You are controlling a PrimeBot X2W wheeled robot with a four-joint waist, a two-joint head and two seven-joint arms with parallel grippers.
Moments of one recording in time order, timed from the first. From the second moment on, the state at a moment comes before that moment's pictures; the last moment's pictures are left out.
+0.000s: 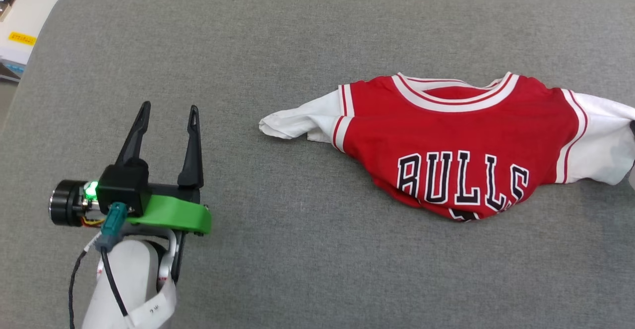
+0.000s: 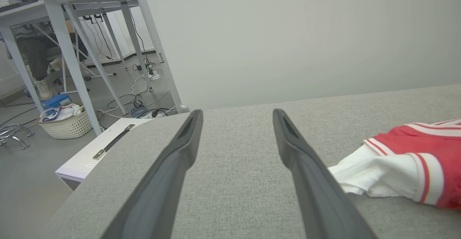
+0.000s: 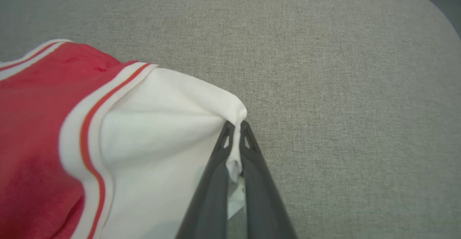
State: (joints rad) left arm -0.25 0.15 -0.05 0.08 -0.06 -0.02 -0.26; right arm -0.65 -0.59 0.26 0.78 0.62 0.13 0.18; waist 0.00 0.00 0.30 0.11
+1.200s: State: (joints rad) left arm -0.93 0.55 -0.88 0.52 -0.88 -0.13 0.68; right arm -0.66 -0.56 0.37 0.53 0.63 0.13 0.12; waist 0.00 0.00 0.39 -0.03
